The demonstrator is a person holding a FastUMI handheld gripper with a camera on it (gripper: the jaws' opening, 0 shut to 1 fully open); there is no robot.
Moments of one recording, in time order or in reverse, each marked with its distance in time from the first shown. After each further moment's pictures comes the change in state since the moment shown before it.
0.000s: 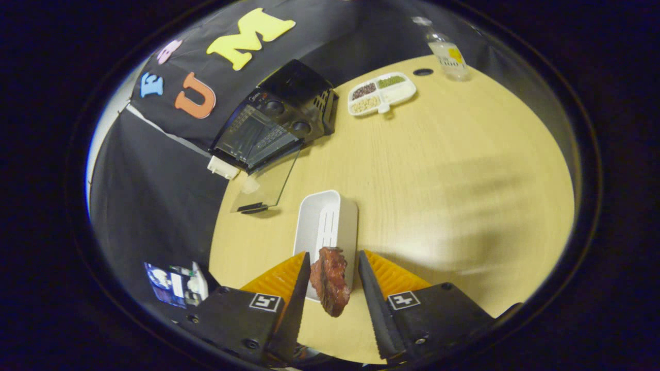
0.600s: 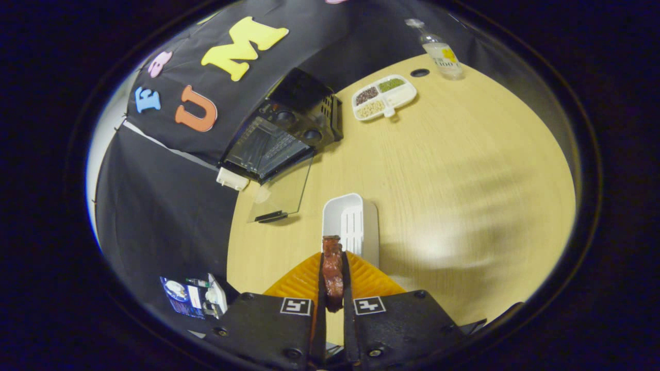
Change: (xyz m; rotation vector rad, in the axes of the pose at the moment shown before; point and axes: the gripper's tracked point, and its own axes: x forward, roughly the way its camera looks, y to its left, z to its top) arm -0.028 0.053 0.011 0.008 -0.093 -0.016
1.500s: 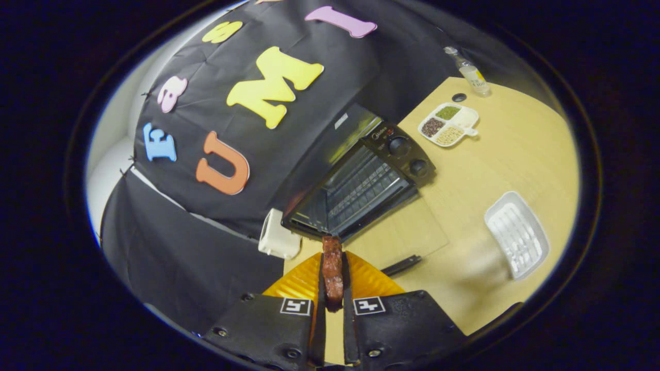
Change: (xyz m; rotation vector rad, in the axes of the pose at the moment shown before) arm 0.103 0.232 0.047 0.236 -0.429 0.116
